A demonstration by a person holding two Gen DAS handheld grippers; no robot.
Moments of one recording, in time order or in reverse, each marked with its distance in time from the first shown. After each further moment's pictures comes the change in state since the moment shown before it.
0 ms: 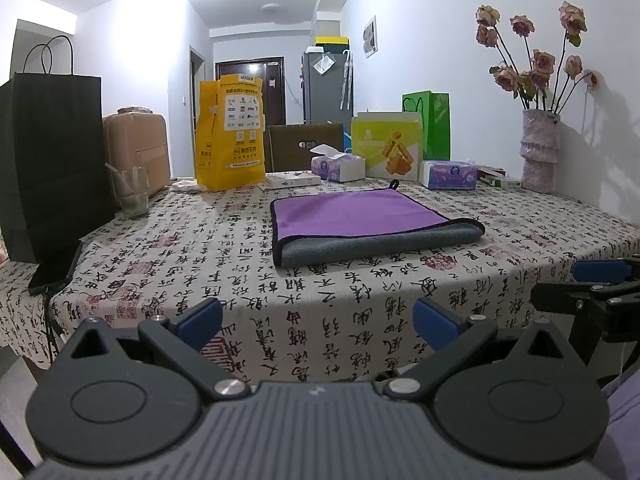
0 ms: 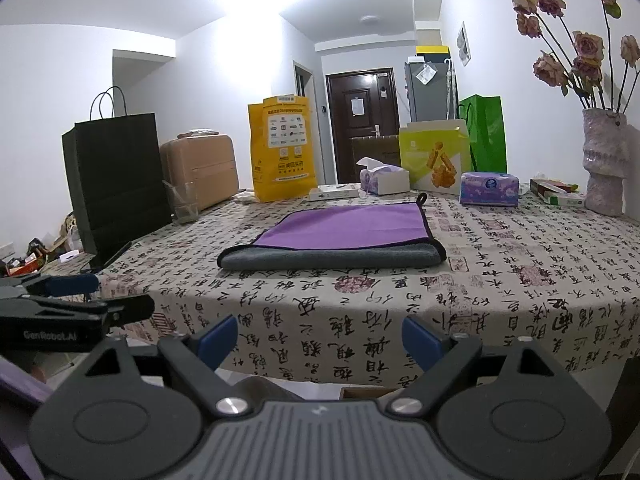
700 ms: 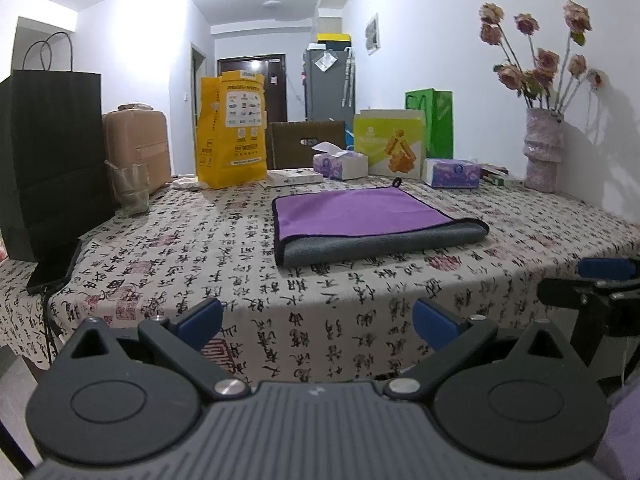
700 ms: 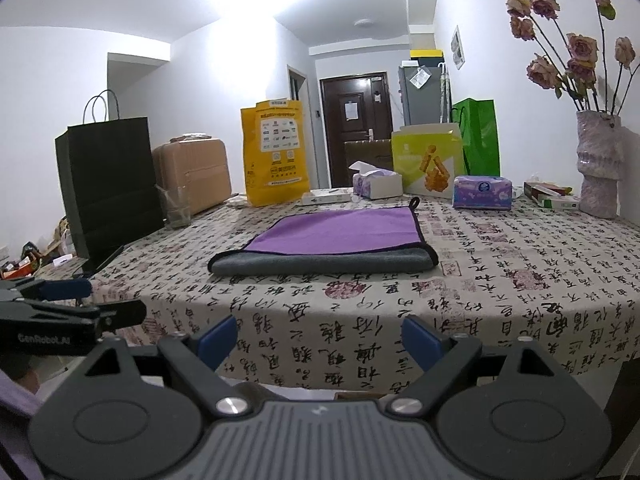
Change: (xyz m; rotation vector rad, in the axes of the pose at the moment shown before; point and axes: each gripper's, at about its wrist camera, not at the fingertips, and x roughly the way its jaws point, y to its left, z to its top) left arm 0.007 0.004 0.001 -0.013 0.007 0.007; right arm 0.003 -0.005 0.001 0.005 -0.018 -0.024
